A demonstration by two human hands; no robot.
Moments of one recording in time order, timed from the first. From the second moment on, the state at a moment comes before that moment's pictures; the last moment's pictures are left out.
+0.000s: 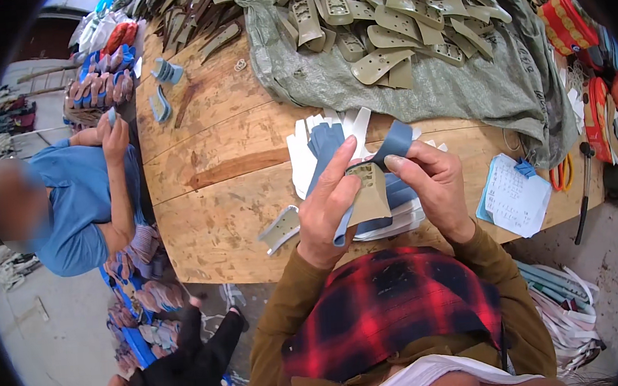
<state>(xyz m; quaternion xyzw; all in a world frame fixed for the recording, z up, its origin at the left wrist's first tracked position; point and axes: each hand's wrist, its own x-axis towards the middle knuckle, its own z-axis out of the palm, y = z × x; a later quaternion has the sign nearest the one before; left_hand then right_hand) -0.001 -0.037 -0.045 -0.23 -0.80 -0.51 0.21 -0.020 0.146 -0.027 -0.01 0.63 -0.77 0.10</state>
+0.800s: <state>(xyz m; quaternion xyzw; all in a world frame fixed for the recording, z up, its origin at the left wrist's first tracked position) -0.005 -0.028 -0.041 -0.18 -0.90 -0.35 0.20 -0.022 0.142 -0.027 -0.01 0.66 -0.75 0.08</state>
